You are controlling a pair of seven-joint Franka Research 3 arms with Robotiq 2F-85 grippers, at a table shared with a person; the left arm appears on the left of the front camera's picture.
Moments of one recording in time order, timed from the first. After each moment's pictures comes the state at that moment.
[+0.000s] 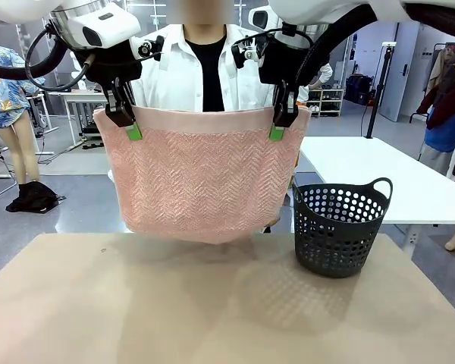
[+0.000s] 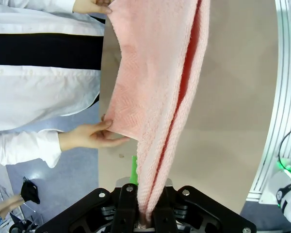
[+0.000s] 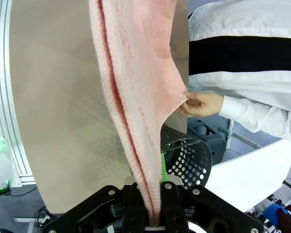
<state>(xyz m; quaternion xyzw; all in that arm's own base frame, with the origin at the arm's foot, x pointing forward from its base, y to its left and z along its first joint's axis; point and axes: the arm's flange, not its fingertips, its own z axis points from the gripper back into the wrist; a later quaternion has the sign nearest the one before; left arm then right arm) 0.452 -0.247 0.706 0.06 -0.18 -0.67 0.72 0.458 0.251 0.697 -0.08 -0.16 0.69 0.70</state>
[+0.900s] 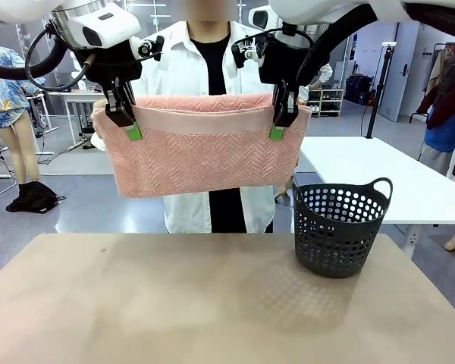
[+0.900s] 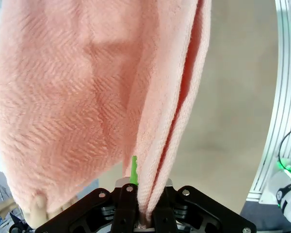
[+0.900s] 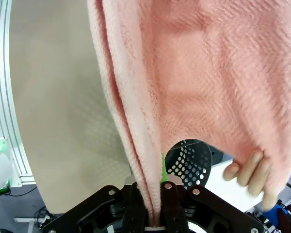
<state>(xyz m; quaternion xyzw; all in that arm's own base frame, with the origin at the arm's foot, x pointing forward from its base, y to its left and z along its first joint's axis) 0.452 -0.247 0.706 0.06 -0.18 -0.67 0.72 0.458 0.251 0.697 -0.08 -0.16 0.69 0.70</state>
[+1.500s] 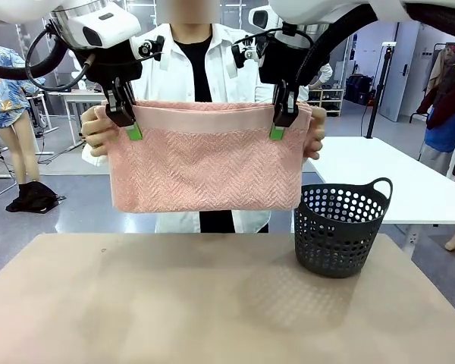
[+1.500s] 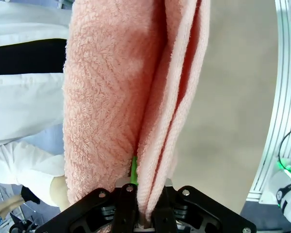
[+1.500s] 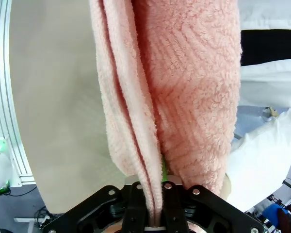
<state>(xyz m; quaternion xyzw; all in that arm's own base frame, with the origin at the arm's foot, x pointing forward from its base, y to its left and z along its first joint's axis) 0.452 -0.247 0.706 0.06 -0.18 -0.67 0.72 0.457 0.251 0.697 -0.08 -0.16 0.69 0.70</state>
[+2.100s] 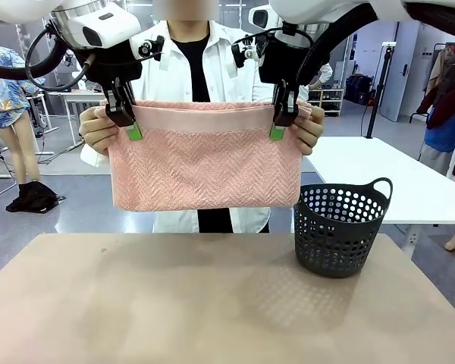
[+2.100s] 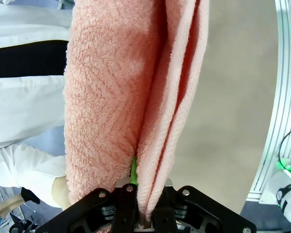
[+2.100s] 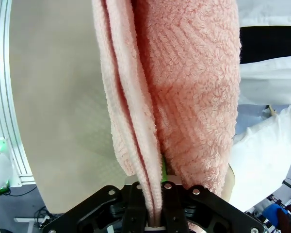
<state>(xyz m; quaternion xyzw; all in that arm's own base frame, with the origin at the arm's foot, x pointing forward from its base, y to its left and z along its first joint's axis) 0.452 -0.247 0.706 0.06 -0.18 -0.67 0.72 0.457 0.251 0.698 -0.08 -0.16 0.69 0.70</state>
